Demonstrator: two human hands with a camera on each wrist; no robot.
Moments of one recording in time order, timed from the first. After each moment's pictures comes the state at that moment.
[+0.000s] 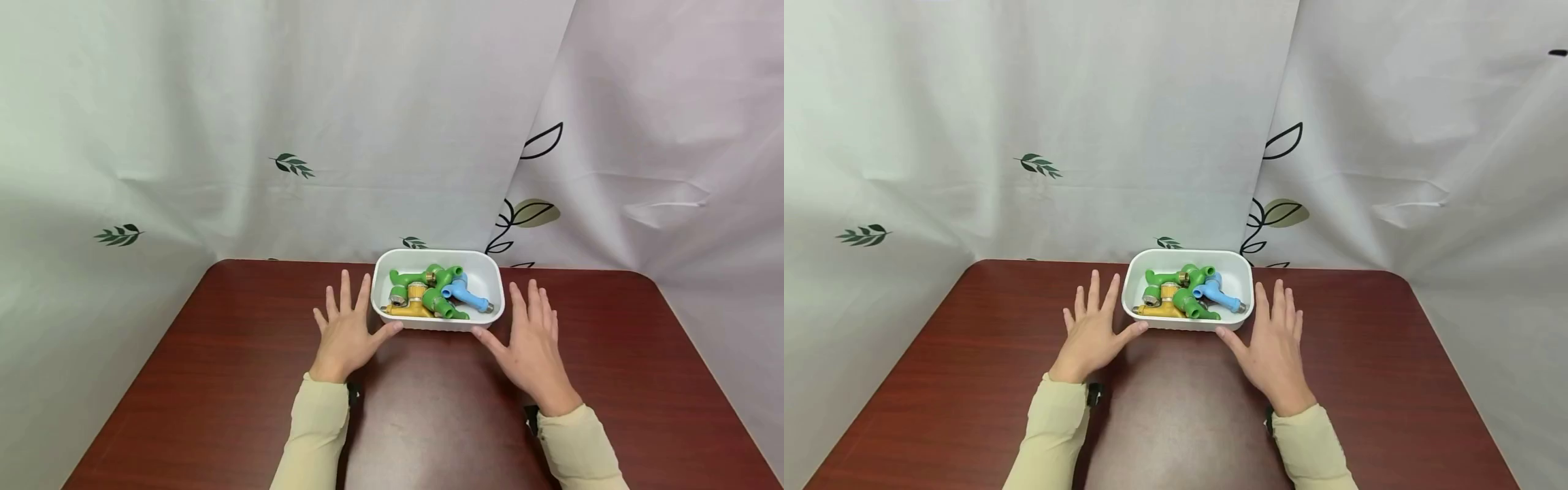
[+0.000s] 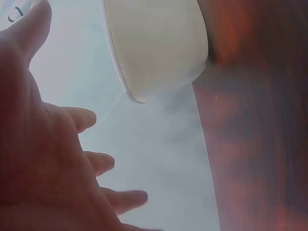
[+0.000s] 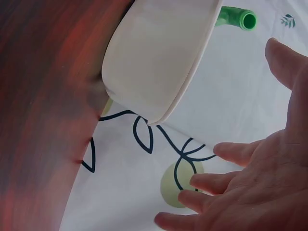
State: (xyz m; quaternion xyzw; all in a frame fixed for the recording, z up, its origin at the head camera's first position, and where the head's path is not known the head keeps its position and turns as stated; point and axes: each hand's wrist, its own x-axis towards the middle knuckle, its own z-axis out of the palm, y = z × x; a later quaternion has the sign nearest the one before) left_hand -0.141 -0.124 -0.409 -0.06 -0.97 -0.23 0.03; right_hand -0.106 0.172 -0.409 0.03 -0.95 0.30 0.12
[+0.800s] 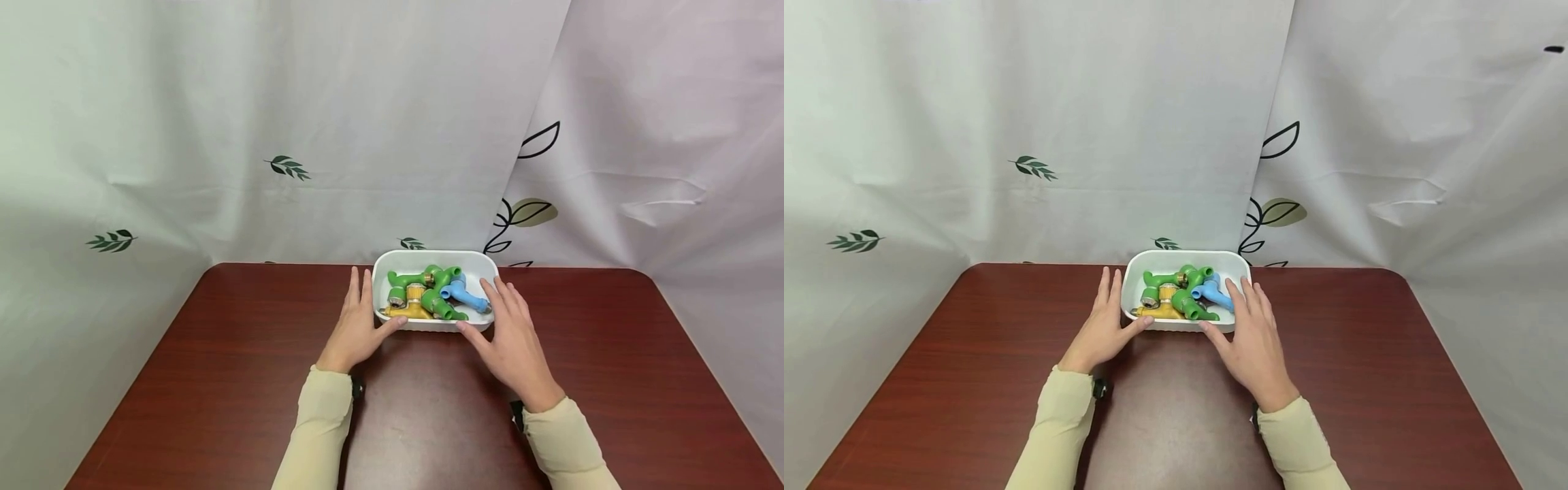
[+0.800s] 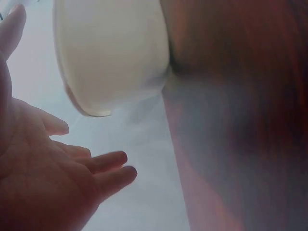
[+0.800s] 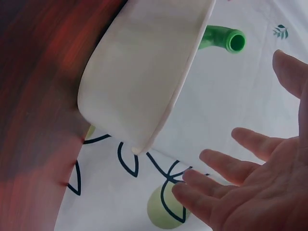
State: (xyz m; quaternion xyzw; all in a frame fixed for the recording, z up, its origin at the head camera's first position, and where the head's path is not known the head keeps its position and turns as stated) left_hand -0.168 -0.123 -0.425 -0.13 -0.94 -0.33 0.01; right_hand -0.116 0.150 -0.404 0.09 -0.94 0.31 0.15
